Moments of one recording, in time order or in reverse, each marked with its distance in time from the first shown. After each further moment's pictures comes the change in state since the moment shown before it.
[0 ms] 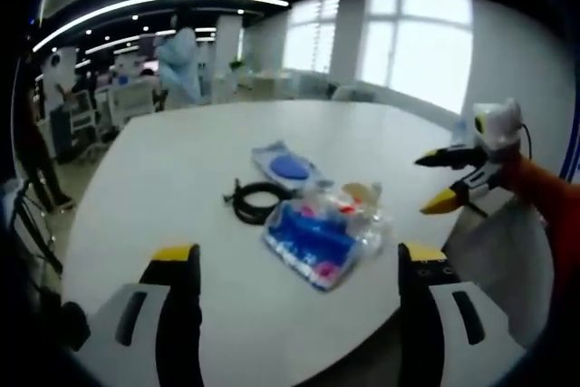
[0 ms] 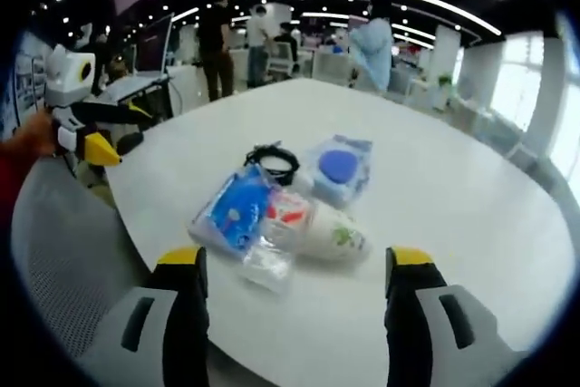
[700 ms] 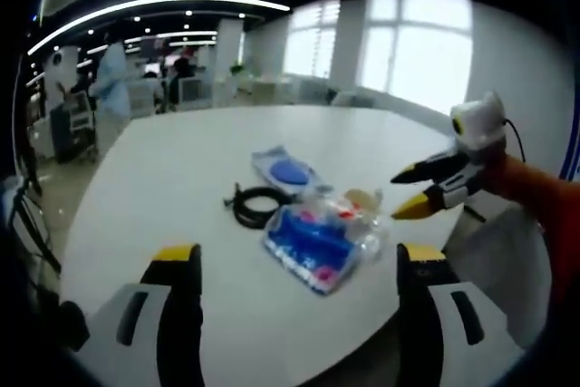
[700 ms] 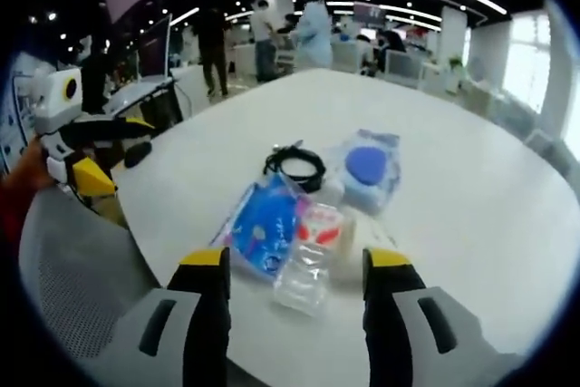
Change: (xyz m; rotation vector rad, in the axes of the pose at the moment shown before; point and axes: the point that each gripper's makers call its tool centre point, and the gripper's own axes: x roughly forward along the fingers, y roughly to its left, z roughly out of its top) left arm -0.003 0.001 0.003 -0.011 -0.025 -0.005; right arm 0.038 0.028 0.015 0.067 0.056 0.081
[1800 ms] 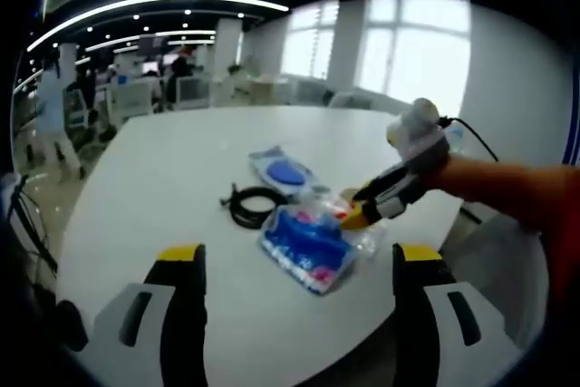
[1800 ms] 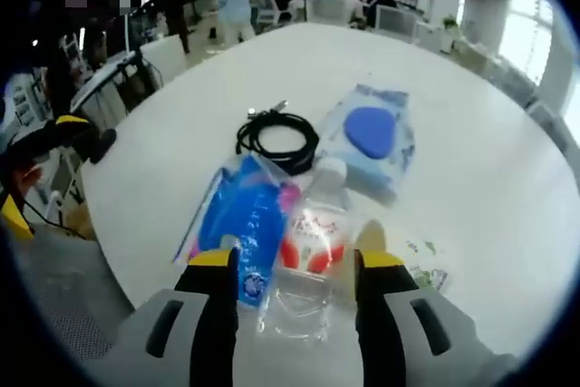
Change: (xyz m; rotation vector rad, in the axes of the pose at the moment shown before) left arm -0.001 -0.002 0.000 -0.011 -0.002 -0.018; right arm 0.074 -0.015 -0.019 0.074 0.218 -0.040
